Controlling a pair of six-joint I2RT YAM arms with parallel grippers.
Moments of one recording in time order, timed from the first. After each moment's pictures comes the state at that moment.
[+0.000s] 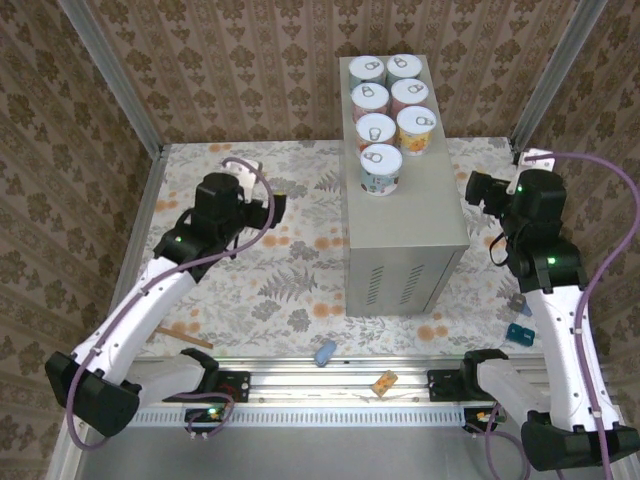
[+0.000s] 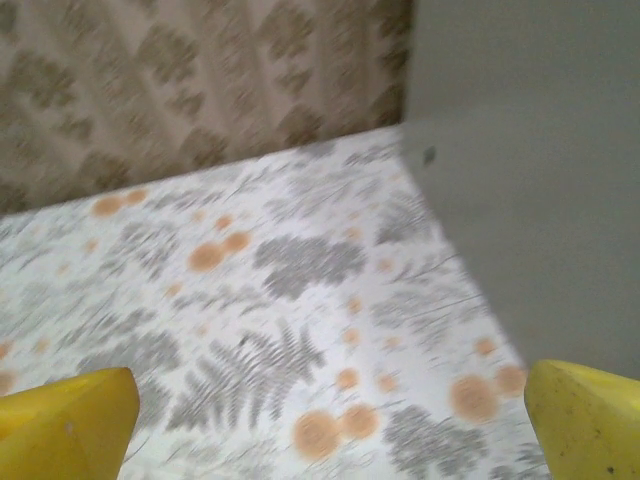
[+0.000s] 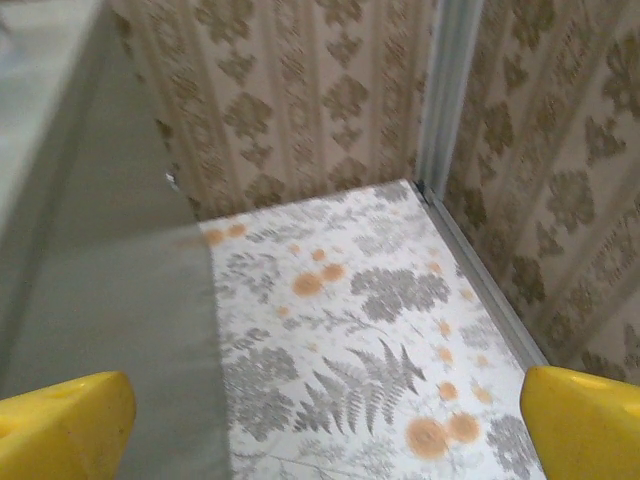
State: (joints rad) left arm -0.53 1.10 1.08 -0.45 -0.22 -0.06; right arm -0.01 0.92 1.17 -0.63 0.29 0.16
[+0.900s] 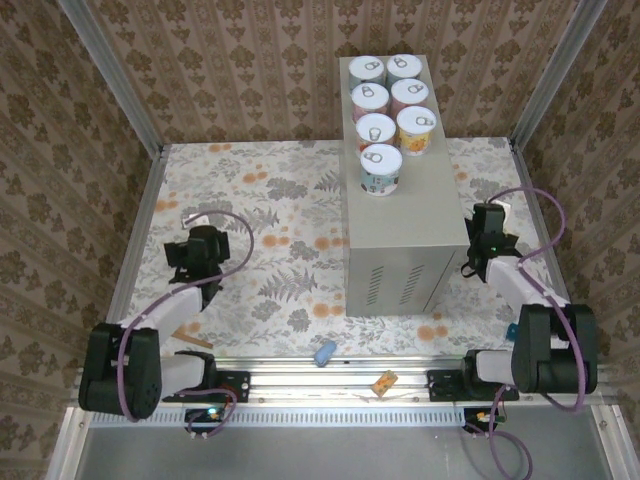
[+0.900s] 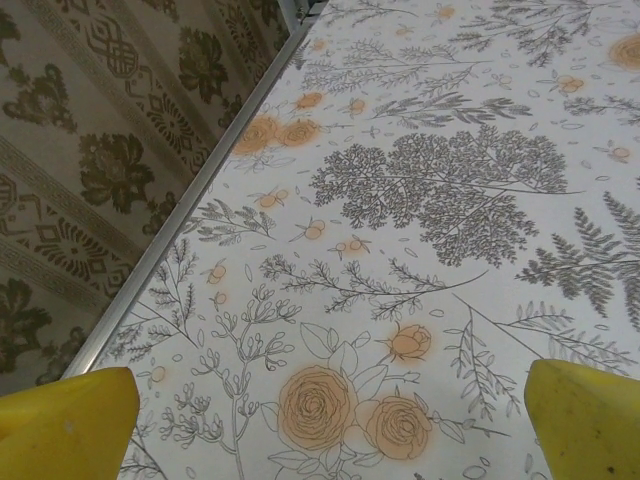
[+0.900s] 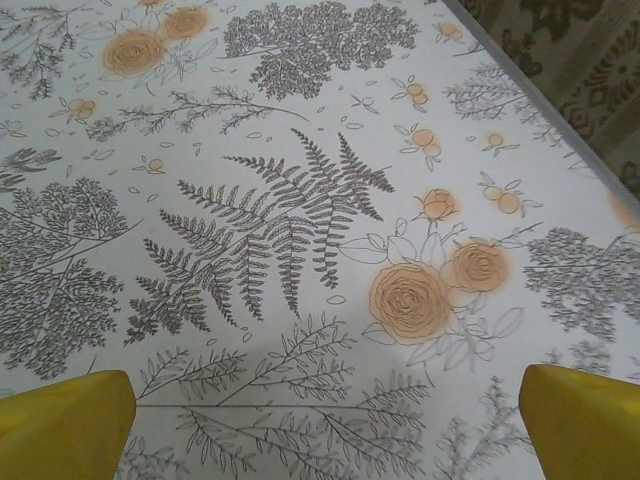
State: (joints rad) left arm -0.19 1.22 0.42 0.25 -0.56 -0.05; right arm -0.09 1.32 0.63 -0.03 0.34 0.27
